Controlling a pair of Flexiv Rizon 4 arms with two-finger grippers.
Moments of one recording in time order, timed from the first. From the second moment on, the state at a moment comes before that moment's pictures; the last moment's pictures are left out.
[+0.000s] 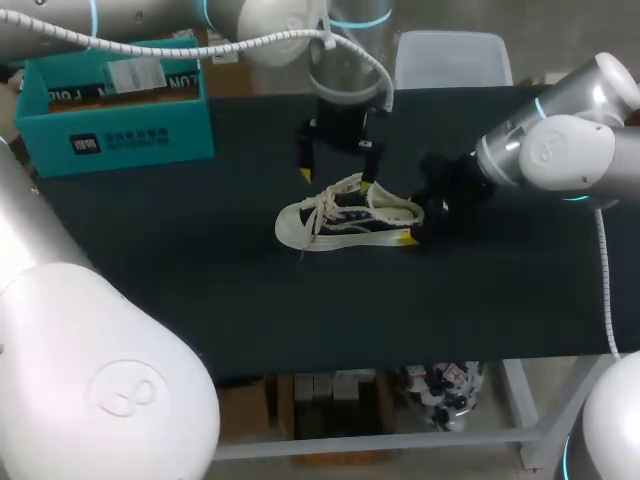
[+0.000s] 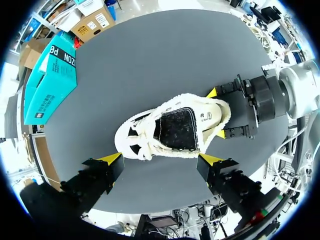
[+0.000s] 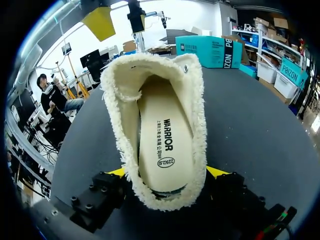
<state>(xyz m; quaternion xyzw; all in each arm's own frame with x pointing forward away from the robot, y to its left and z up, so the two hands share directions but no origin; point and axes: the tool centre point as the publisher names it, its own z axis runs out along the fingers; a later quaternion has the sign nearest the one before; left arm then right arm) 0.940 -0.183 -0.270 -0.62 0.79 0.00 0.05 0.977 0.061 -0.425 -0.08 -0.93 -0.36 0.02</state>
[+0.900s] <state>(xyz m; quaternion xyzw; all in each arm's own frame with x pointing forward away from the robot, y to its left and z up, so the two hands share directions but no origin) 0.953 -0.221 -0.304 -0.65 0.75 0.04 0.09 0.977 0.062 -0.425 -0.08 -0.93 -0.36 0.02</state>
